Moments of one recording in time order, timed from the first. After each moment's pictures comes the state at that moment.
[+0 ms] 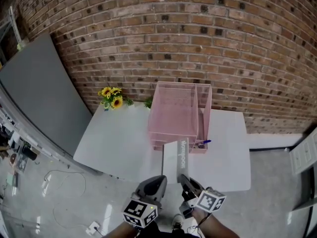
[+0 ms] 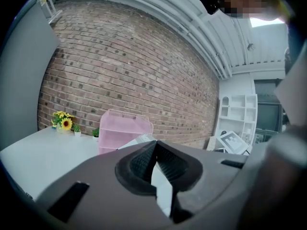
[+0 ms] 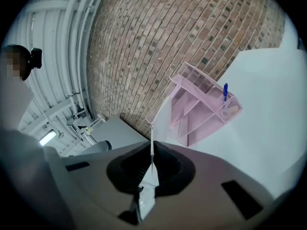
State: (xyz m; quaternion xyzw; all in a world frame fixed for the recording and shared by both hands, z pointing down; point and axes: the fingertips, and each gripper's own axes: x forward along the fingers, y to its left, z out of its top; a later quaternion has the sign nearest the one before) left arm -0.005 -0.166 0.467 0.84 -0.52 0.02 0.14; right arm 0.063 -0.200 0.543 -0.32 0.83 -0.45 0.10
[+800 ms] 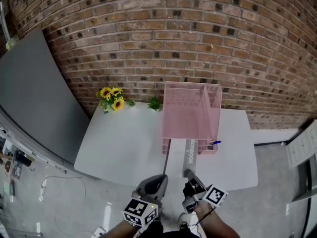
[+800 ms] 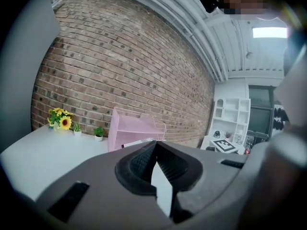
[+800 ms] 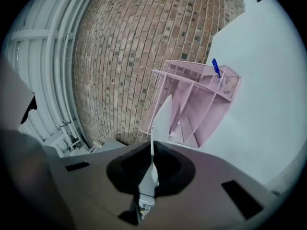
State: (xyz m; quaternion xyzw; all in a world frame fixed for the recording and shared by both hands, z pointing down) left arm -0.086 -0.196 0.478 0.86 -0.48 0.02 0.16; right arm 0.008 -0.244 0.558 -0.33 0.75 -0.52 0.23
